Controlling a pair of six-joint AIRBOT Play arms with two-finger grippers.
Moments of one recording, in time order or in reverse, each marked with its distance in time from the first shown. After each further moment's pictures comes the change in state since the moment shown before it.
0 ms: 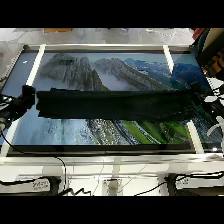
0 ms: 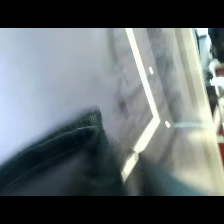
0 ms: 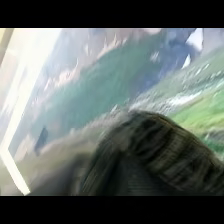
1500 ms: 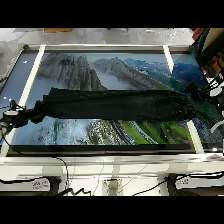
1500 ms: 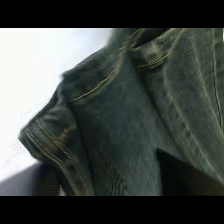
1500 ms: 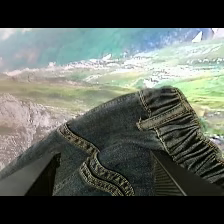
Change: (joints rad) left arm 0.021 -0.044 -0.106 0.724 -0.217 -0.537; right arm -0.005 -0.001 0.157 -0.324 0.405 -0.056
